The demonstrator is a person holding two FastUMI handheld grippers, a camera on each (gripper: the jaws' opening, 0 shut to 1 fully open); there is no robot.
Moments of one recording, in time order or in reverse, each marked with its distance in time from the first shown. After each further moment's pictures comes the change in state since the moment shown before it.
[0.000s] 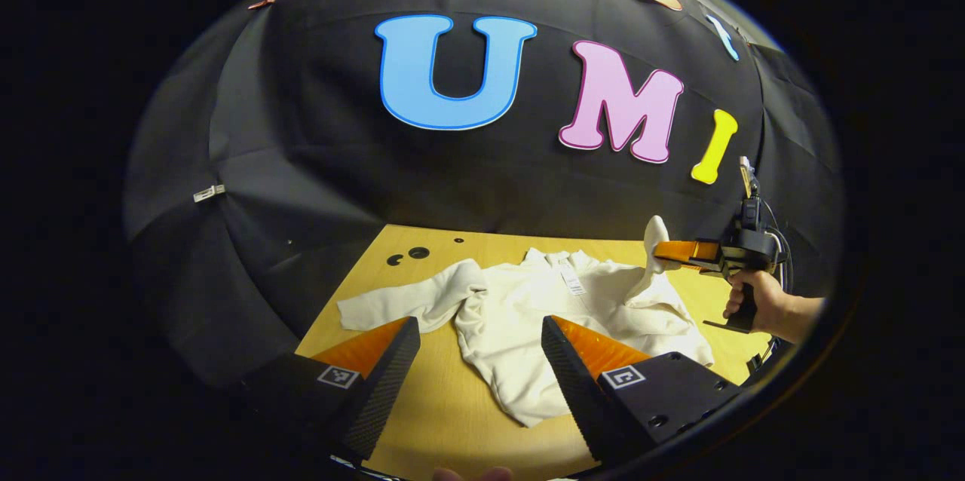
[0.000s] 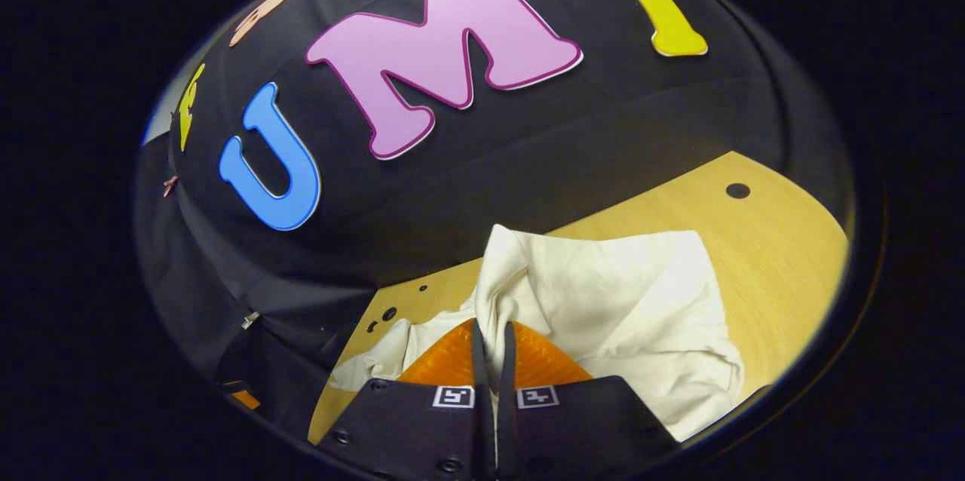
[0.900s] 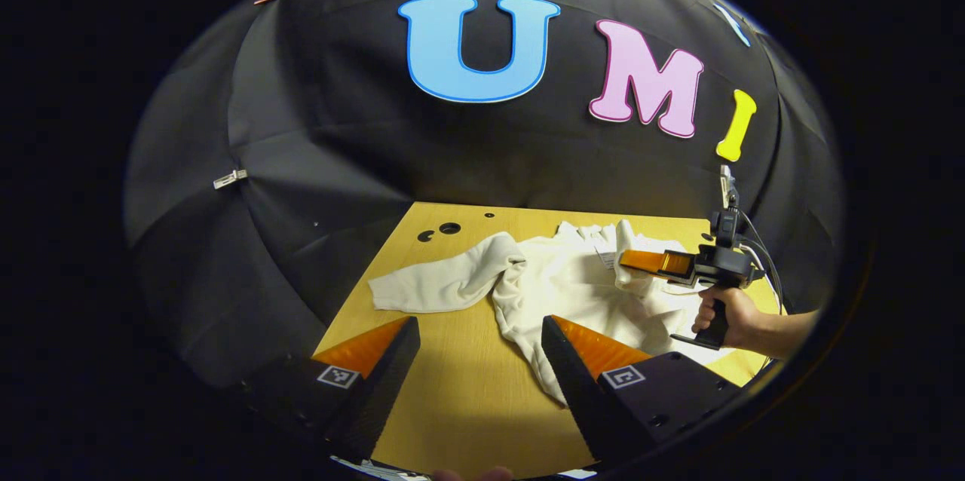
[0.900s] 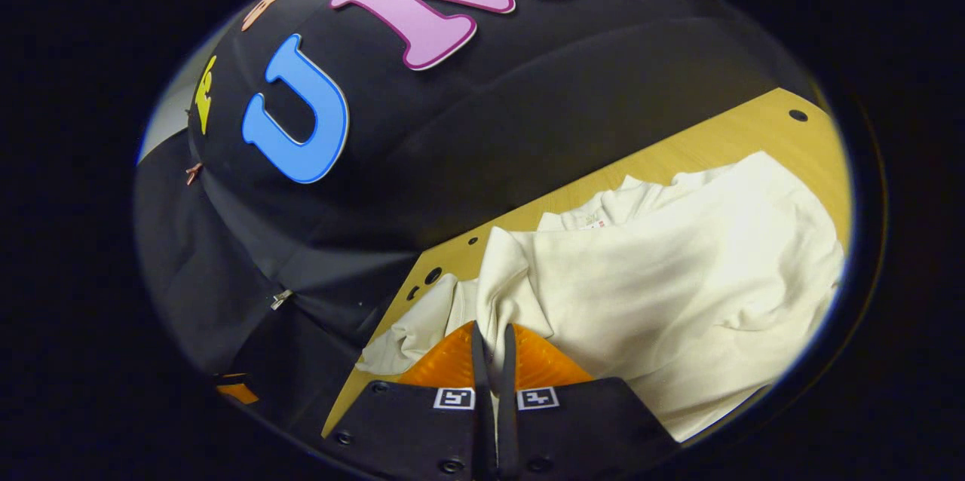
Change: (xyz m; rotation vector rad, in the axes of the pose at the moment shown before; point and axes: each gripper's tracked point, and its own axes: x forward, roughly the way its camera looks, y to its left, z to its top) left arm 0.002 0.039 -0.035 0.018 0.081 0.080; right arm 0.067 0.055 -0.110 0.064 0.114 0.180
